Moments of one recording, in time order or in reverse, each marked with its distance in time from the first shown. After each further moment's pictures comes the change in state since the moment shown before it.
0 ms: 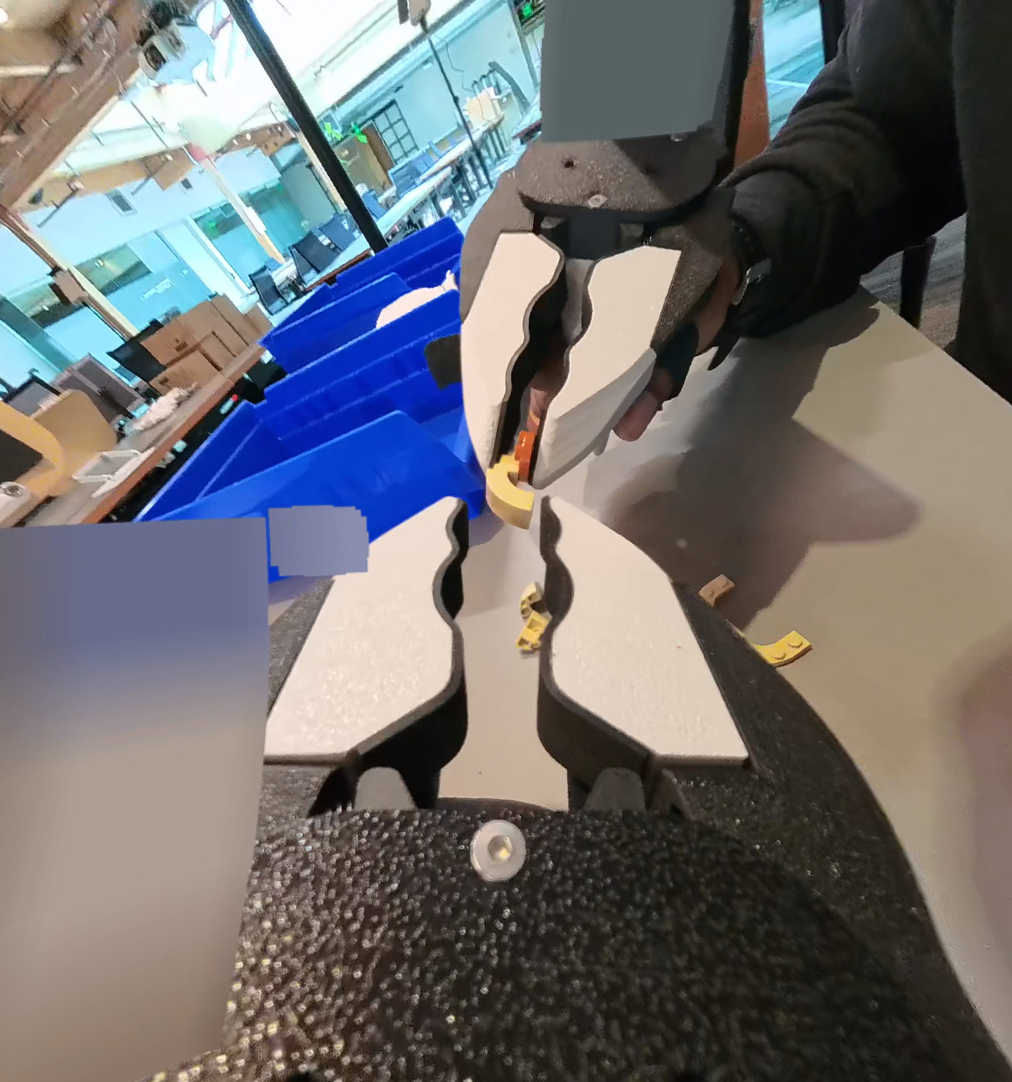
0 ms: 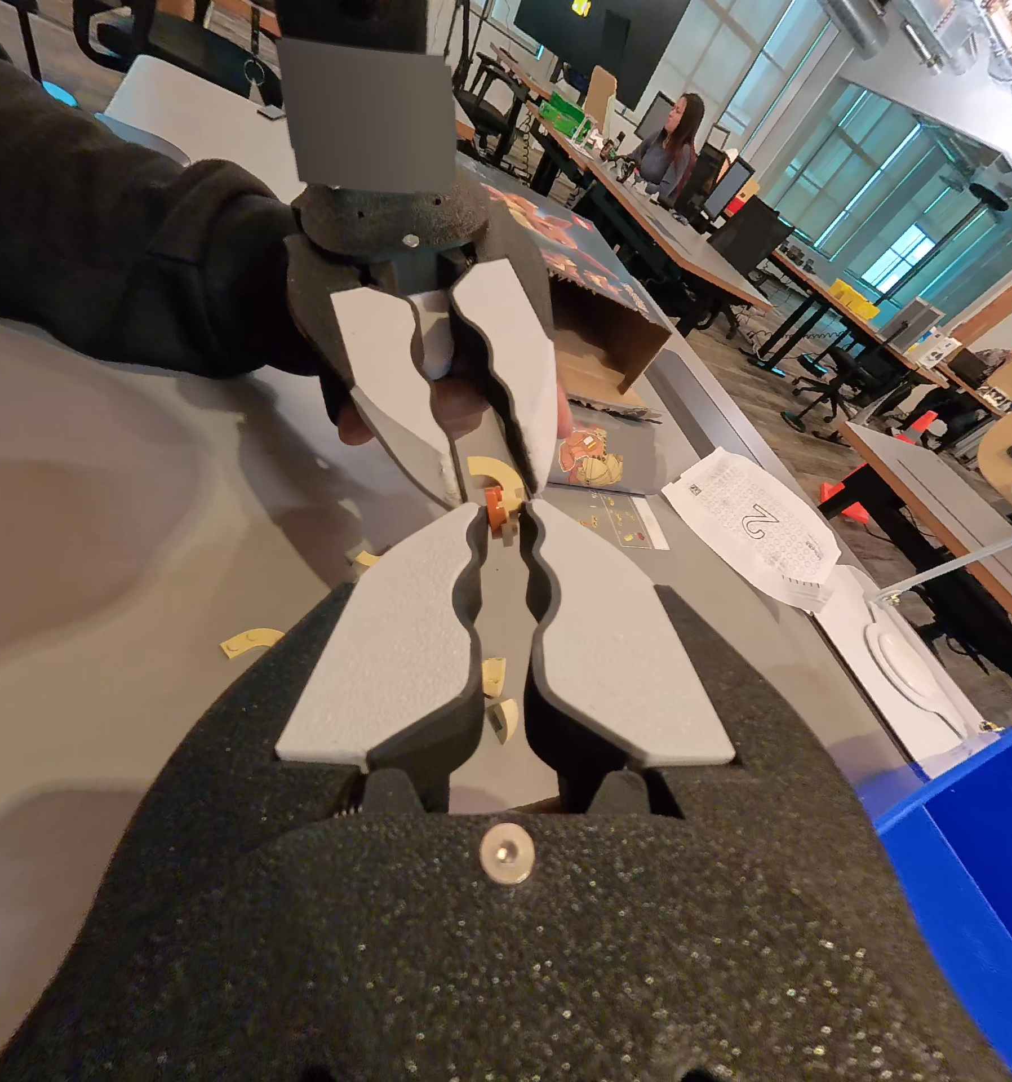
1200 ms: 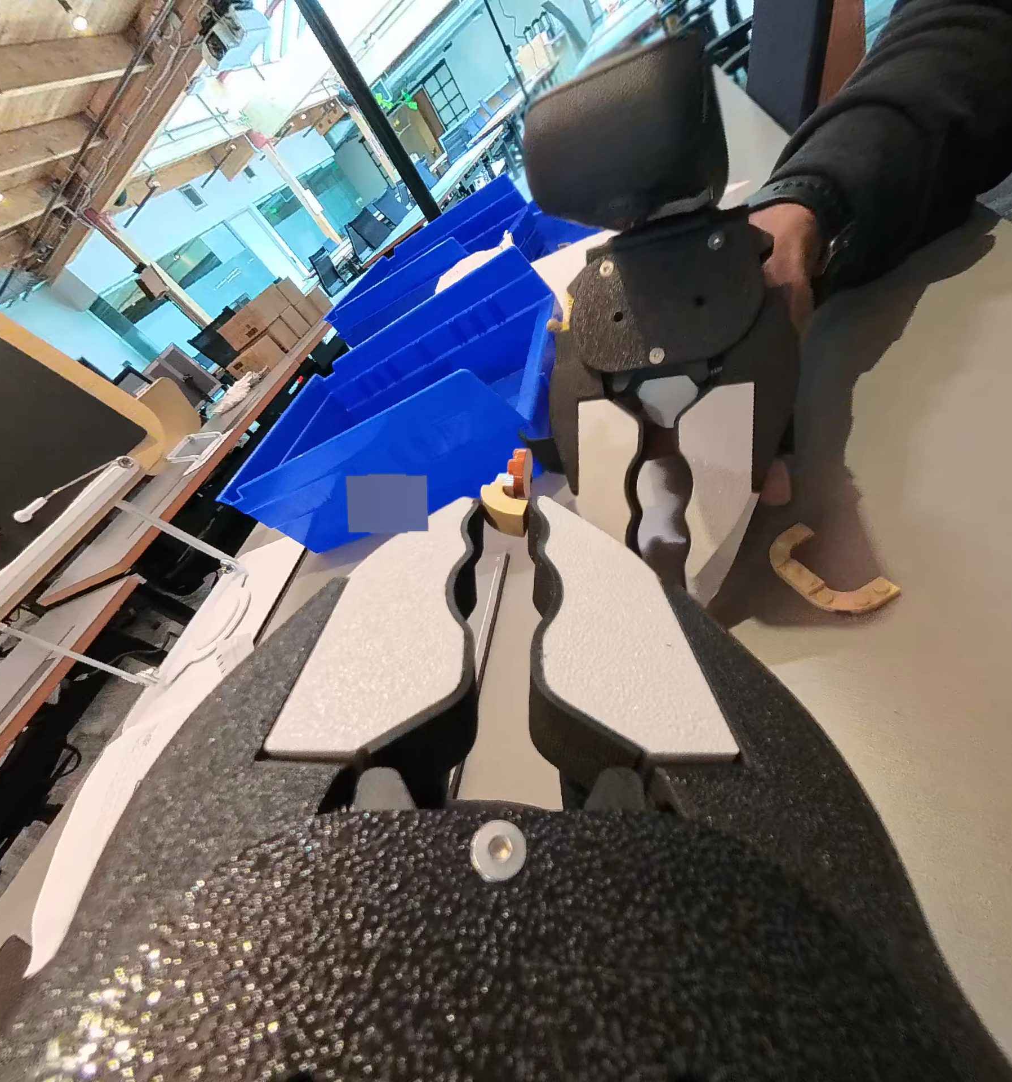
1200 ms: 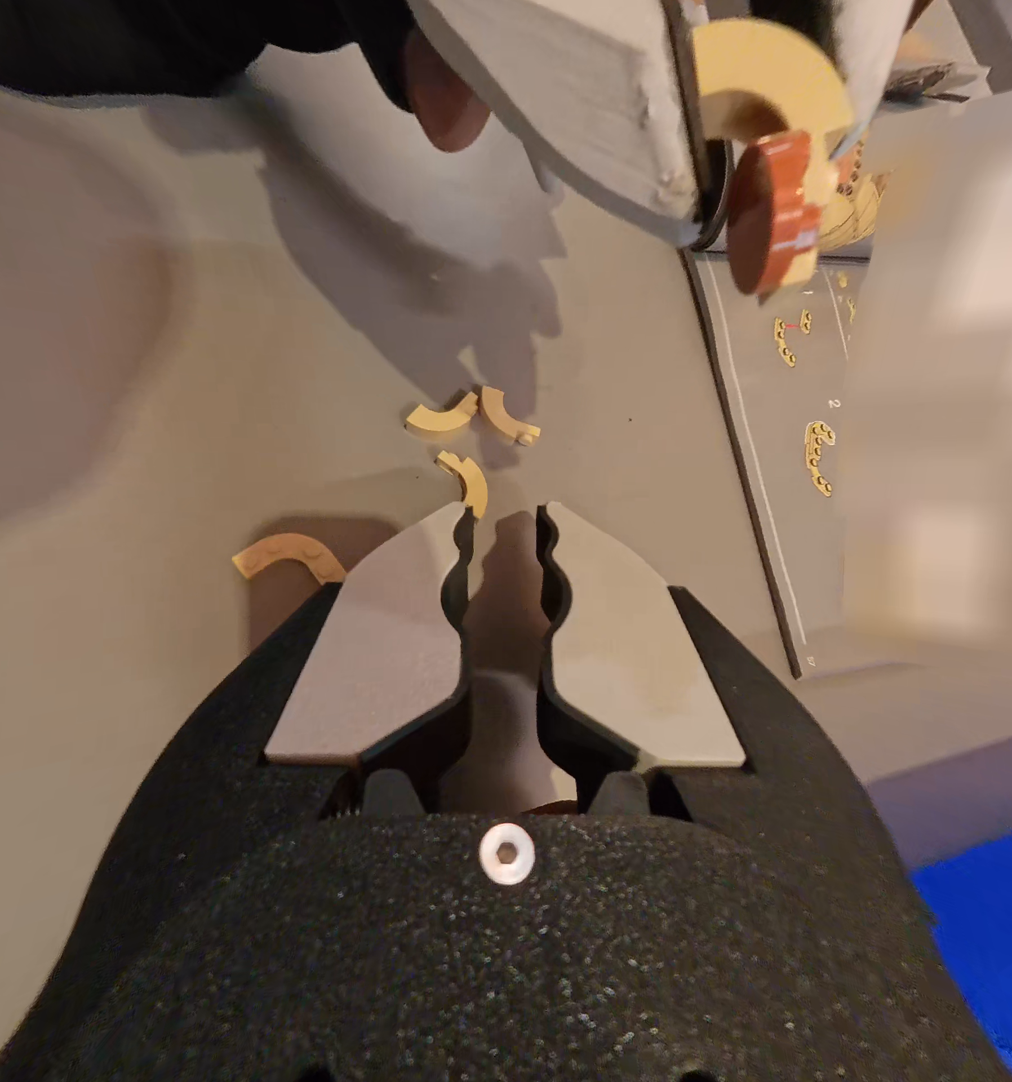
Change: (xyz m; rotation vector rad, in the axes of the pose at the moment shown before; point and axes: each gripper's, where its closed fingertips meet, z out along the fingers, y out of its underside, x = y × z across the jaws) left arm -0.024 0.013 -0.016 -0.057 -0.097 0.070; right arm -0.042 0.082 0.038 -0.413 -0.235 0.150
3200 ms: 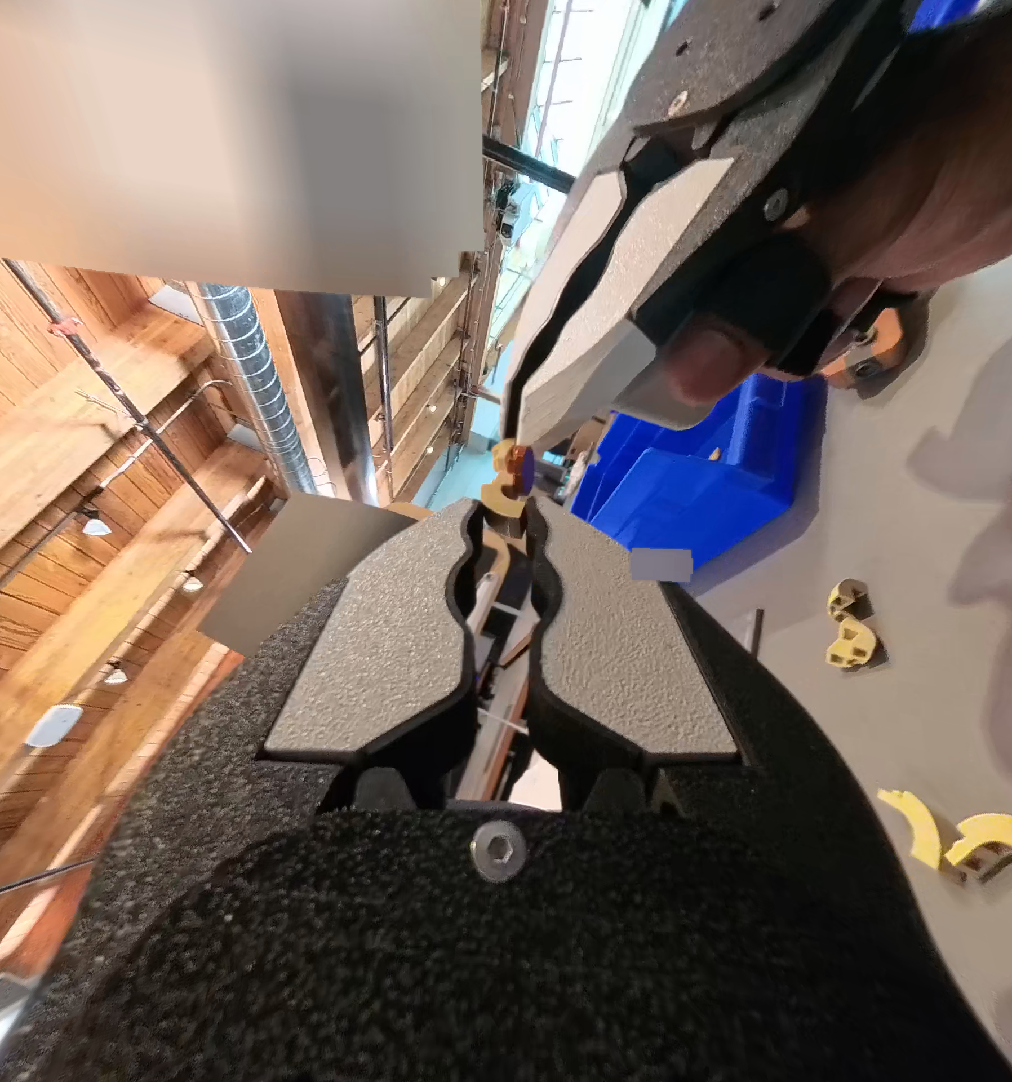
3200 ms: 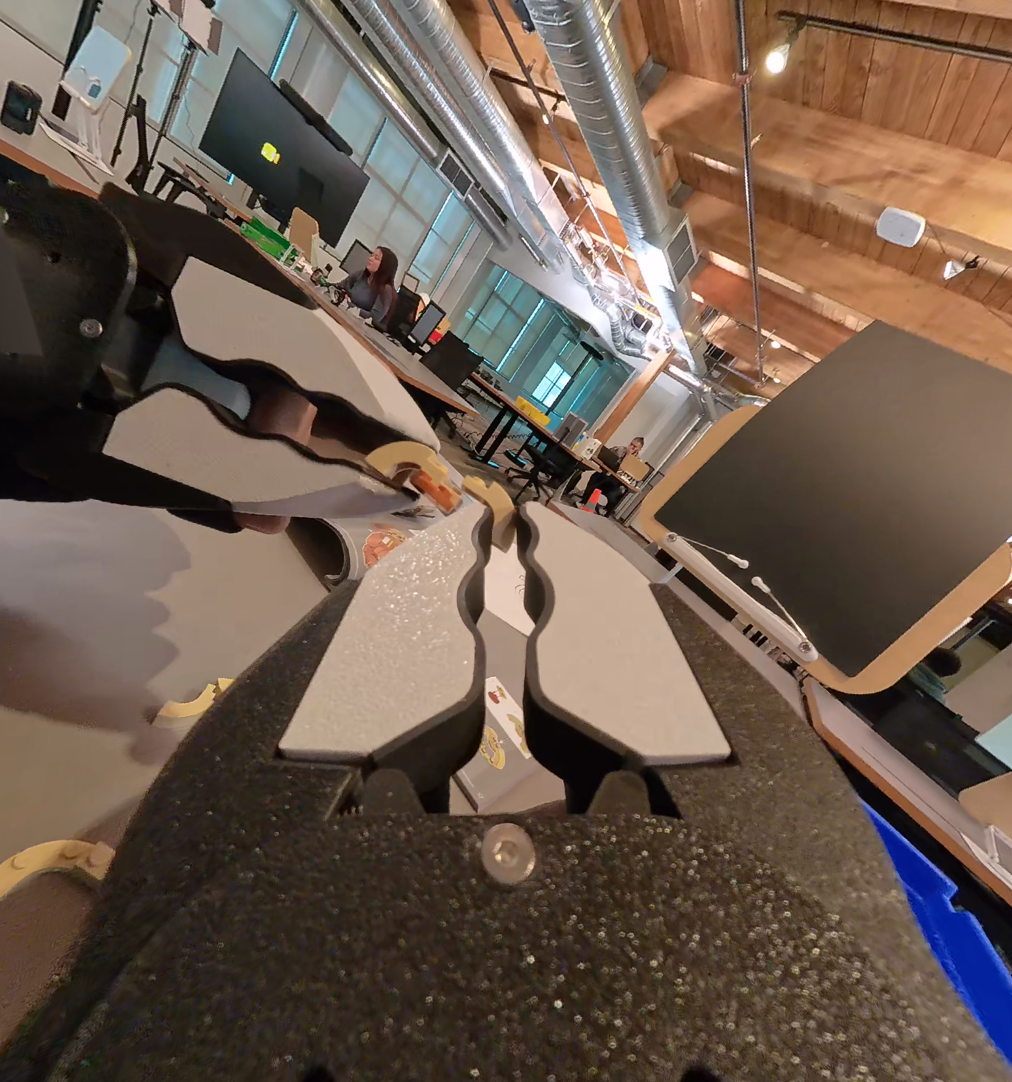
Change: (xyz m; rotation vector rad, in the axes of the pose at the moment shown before) left arm -0.006 -0.060 -0.007 0.061 -0.491 0.647; right arm 0.038 -0.098 -0.118 0.620 0.774 -0.207
